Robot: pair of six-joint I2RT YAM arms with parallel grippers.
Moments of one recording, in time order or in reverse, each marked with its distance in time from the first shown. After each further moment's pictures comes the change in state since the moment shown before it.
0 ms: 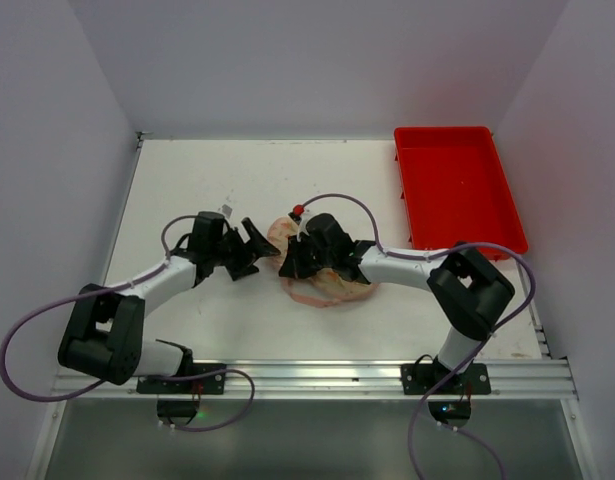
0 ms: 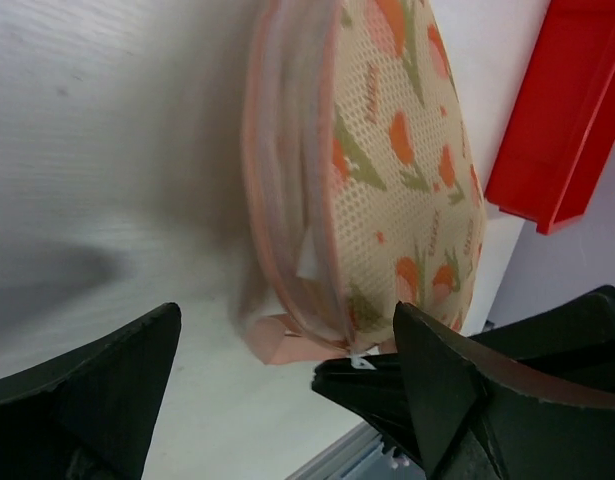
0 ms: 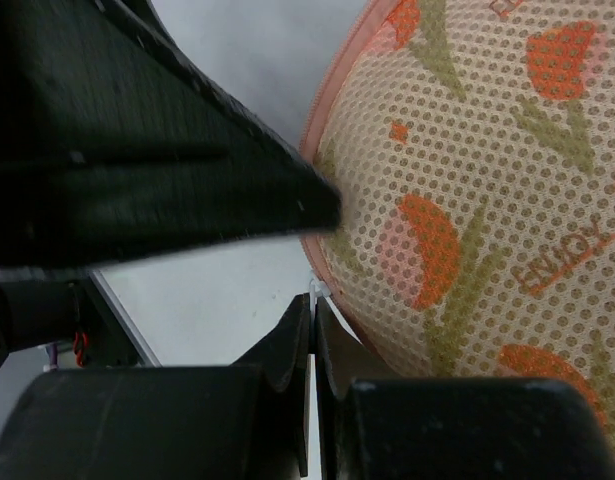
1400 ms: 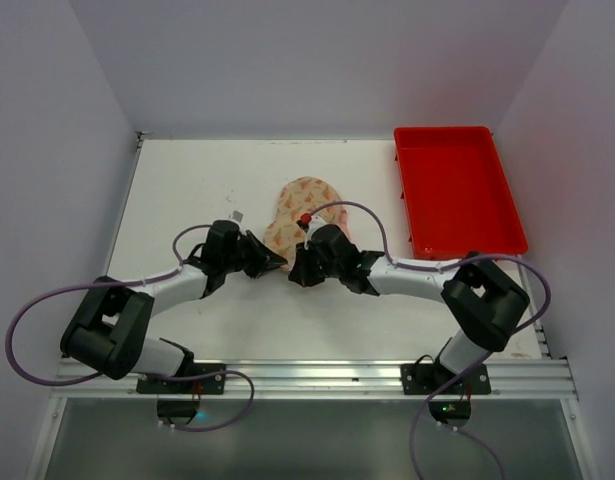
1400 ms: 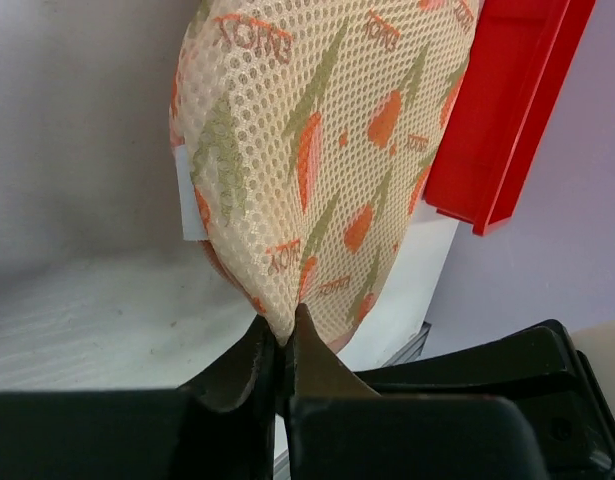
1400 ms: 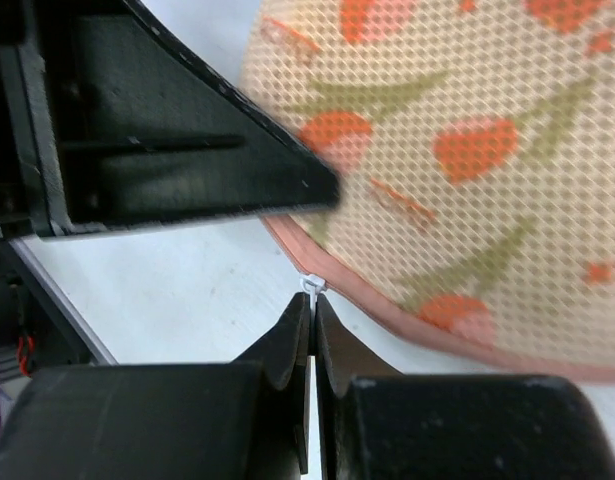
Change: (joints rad) left arm -0.145 0.042 -0.086 0.266 -0.047 -0.249; right arm 0.035 -0.085 -0.096 0.008 0.123 -0.021
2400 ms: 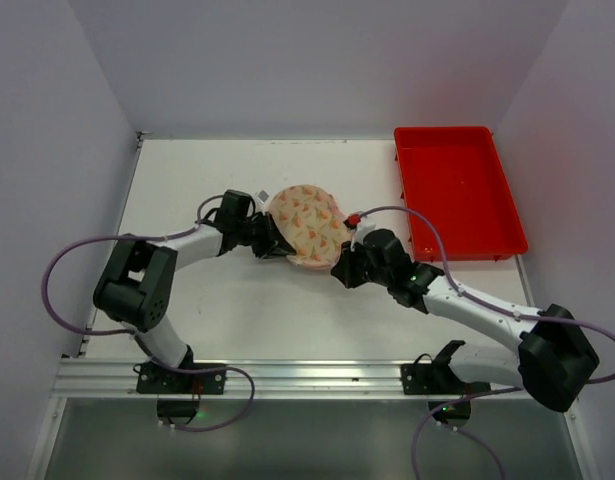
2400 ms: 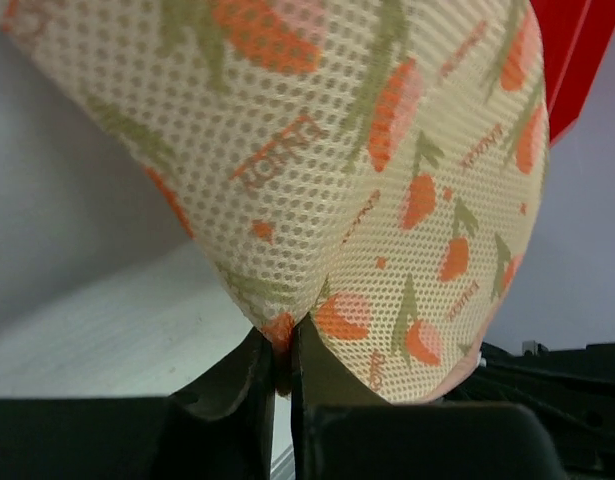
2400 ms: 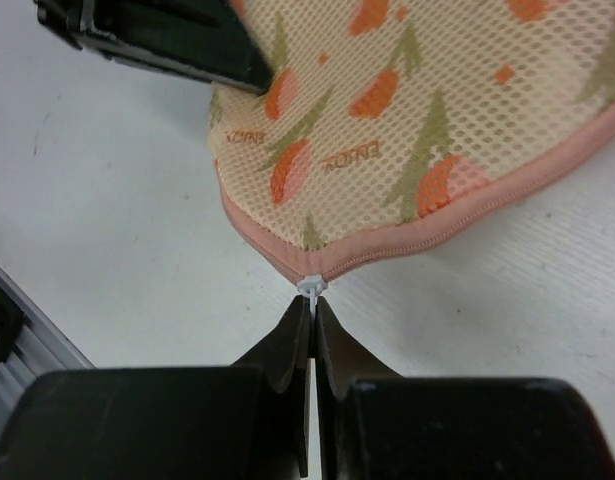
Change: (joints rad) left arm 0.046 0.272 0.354 -0.282 0.240 0.340; right arm -0.140 -0.492 -0.259 -0.168 0.087 -0.150
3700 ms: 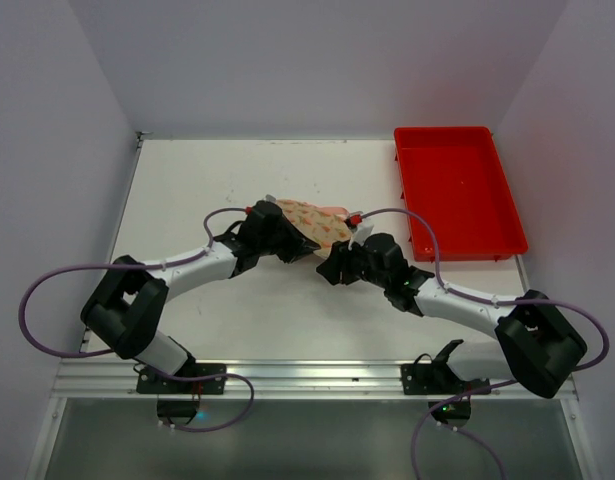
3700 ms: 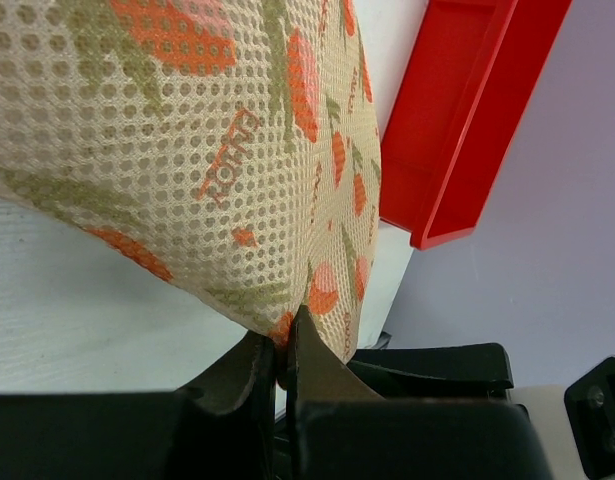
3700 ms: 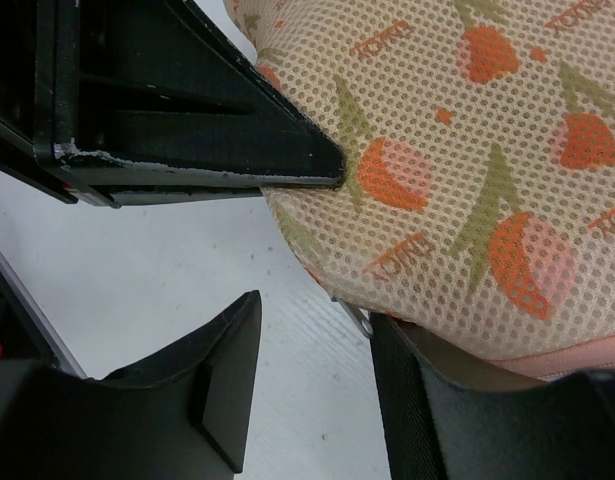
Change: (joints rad) left arm -0.277 -0.127 -0.027 0.103 -0.405 -0.513; right arm -0.014 0.132 -0.082 0.348 -0.070 0.059
